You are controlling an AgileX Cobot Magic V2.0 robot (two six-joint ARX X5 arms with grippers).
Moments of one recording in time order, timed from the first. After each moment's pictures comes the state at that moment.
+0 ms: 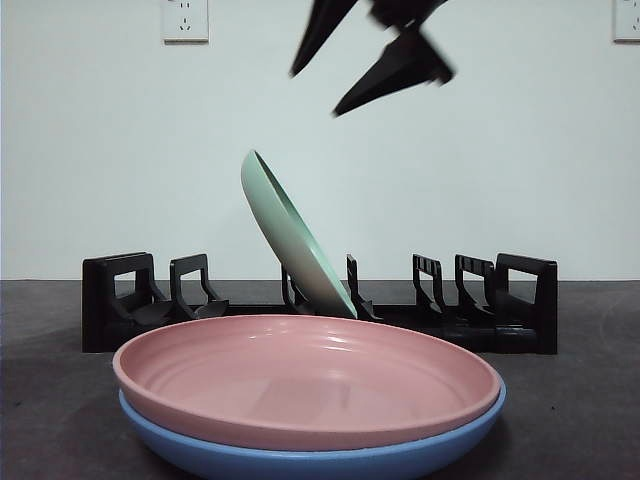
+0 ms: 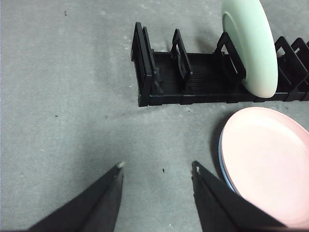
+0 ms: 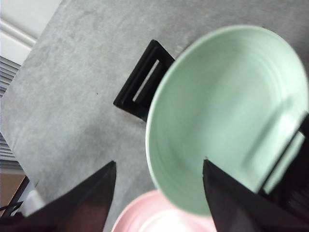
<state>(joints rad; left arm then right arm) -0.43 0.37 0.74 -0.95 -0.10 -0.30 0.54 1.72 1.64 -0.73 -0.48 0.27</state>
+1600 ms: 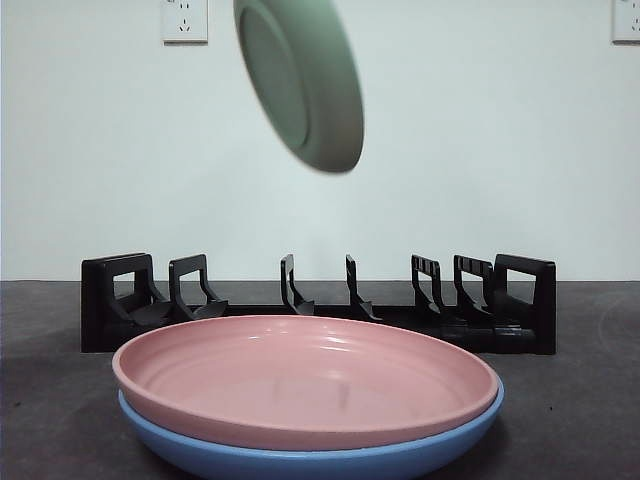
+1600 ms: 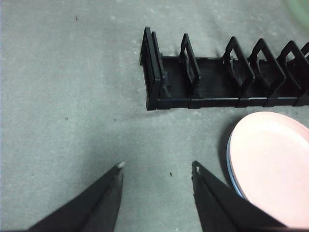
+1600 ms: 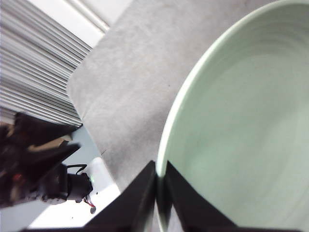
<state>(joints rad) -0.43 0.37 0.74 -0.94 -0.13 -0.30 0.63 1.75 2.06 -1.09 -0.58 0.19</state>
